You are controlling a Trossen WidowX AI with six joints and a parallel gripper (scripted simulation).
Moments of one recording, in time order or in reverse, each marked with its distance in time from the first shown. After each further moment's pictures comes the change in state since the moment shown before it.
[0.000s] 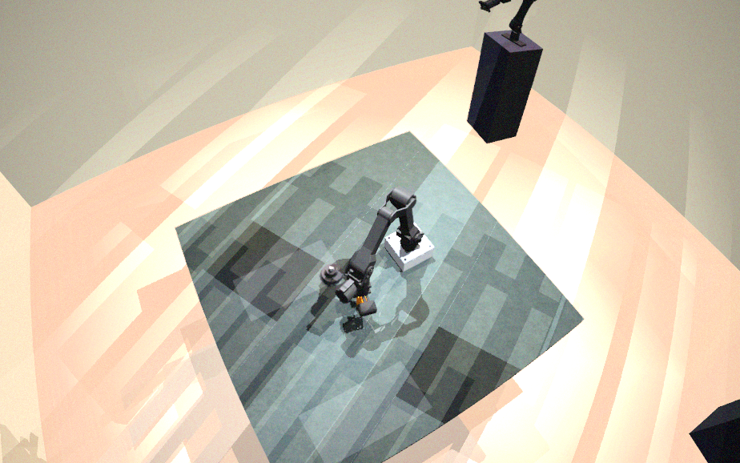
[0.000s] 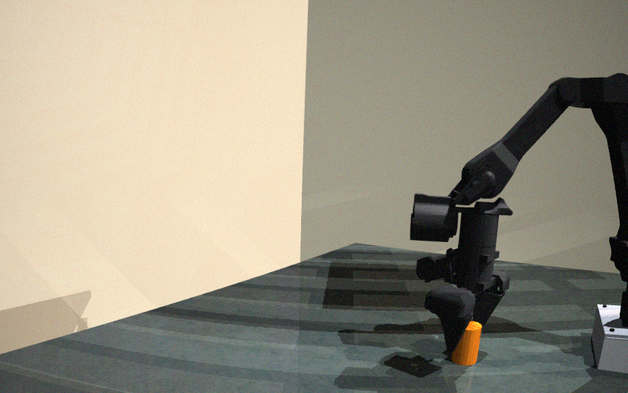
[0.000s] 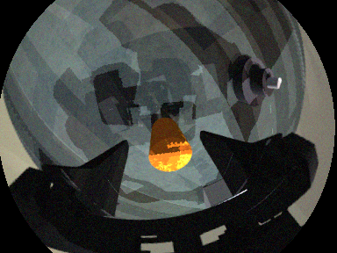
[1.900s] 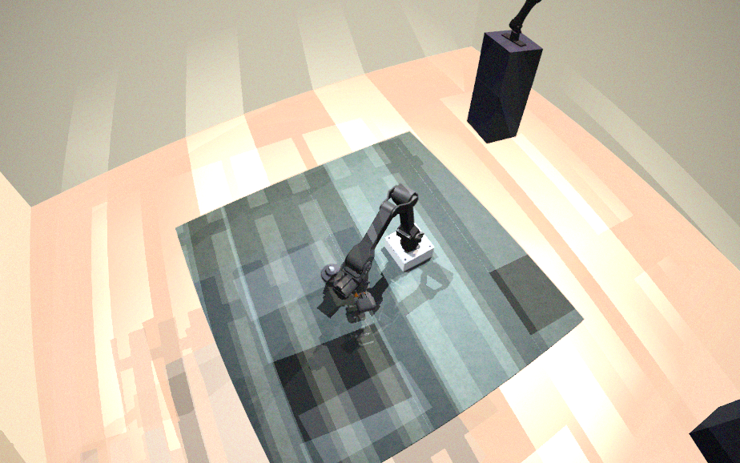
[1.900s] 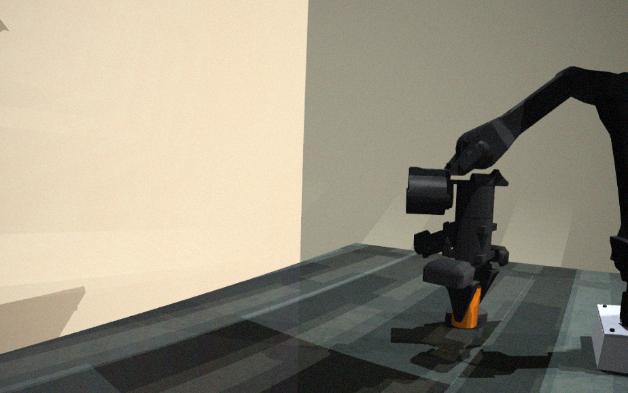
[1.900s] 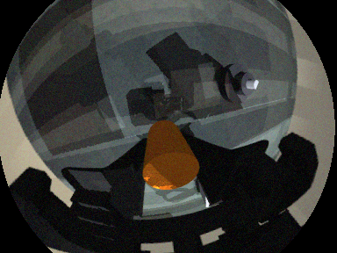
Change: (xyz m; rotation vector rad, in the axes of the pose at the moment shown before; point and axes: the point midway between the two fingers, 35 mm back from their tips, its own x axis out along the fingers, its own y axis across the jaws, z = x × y) arm -0.041 0.004 0.005 0.000 0.017 -0.013
